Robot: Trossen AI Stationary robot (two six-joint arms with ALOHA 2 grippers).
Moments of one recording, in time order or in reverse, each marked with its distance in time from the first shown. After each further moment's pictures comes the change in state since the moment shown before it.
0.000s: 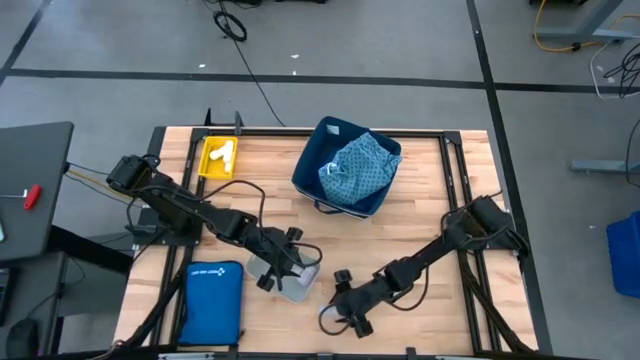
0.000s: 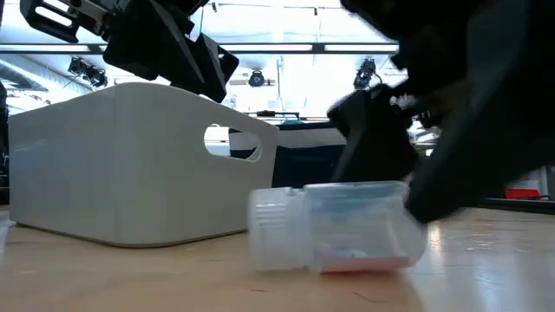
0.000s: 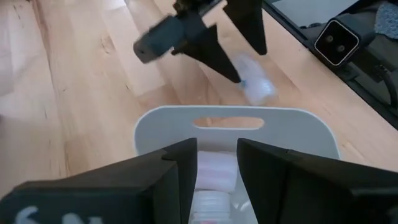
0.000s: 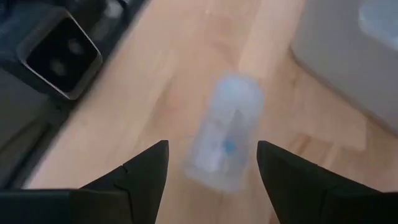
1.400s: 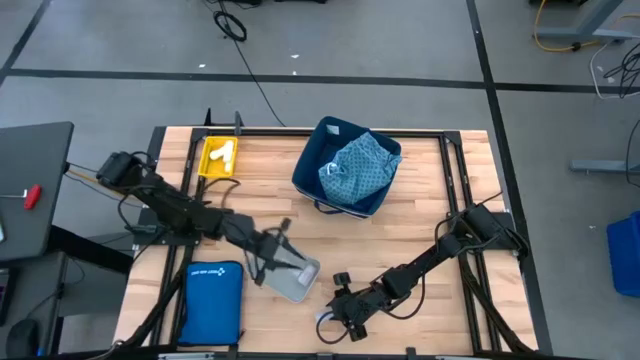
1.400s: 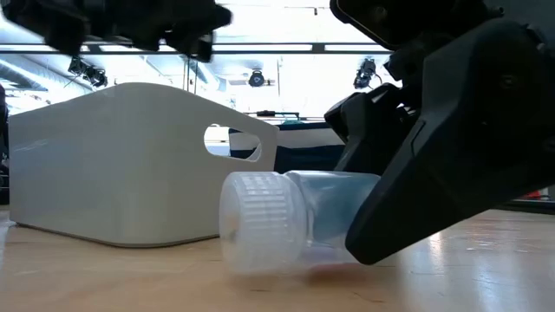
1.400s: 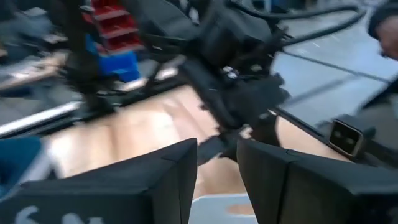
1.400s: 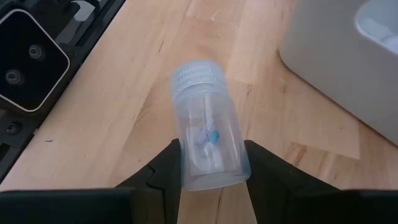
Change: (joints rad) left arm -0.009 -0.112 -0.271 0.657 -0.045 0.094; right arm 0.039 0.074 0.051 0.008 0.133 0.031
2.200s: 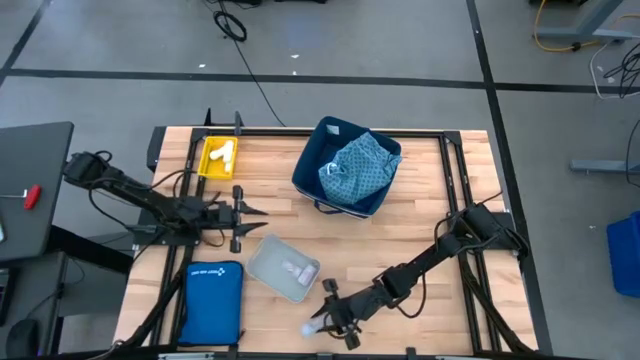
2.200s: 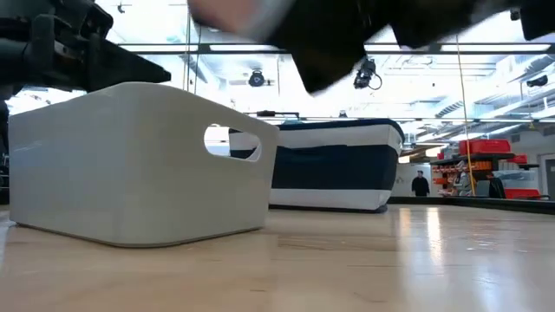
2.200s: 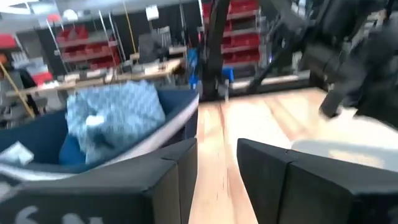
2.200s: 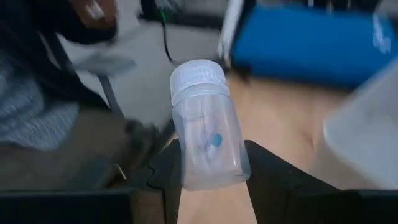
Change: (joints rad) left arm 0.069 -0.613 -0.524 0.108 -0.354 -0.054; right arm -0.006 -0.001 -0.001 0.363 -0.061 -0.100
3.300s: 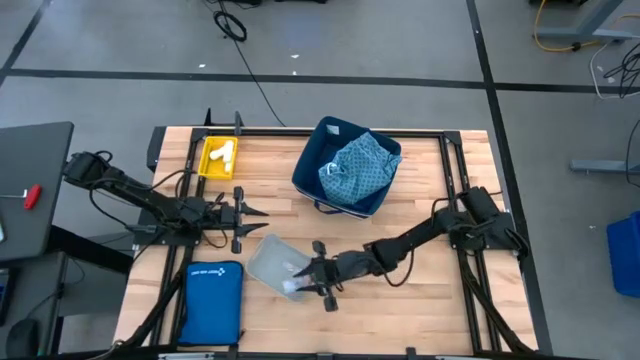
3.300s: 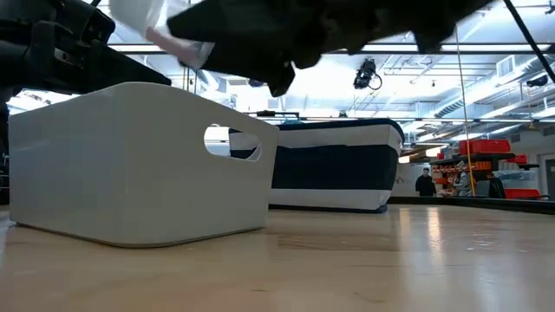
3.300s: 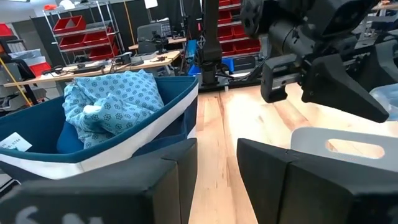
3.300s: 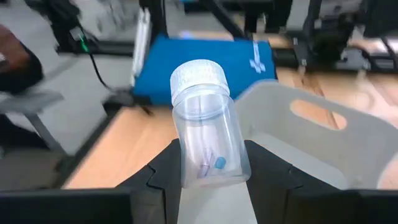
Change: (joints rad) left arm 0.006 0.021 -0.002 -0.030 0.000 -0.019; right arm -0.208 -0.067 -0.011 0.050 -0.027 -0.016
